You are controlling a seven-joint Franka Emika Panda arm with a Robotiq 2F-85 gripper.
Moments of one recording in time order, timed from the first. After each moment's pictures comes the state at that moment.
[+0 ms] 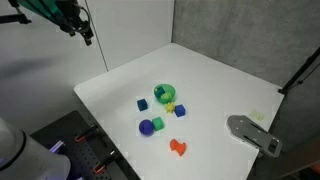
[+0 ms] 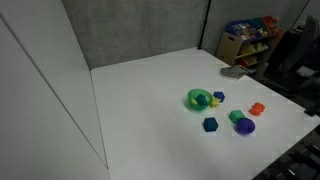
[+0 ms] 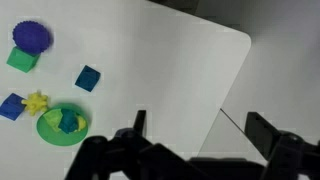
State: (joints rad) arm 0.27 -0.63 0.16 -2.52 0.32 2.04 0.06
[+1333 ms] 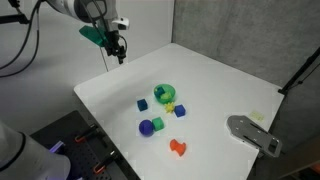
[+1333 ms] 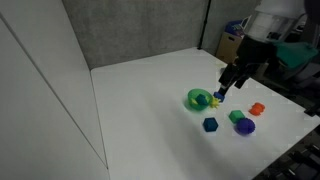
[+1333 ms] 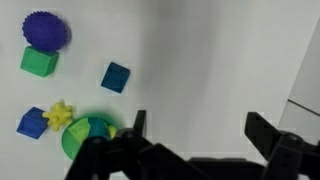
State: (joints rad) arm 0.16 -0.12 0.18 -2.37 0.18 2.30 0.16
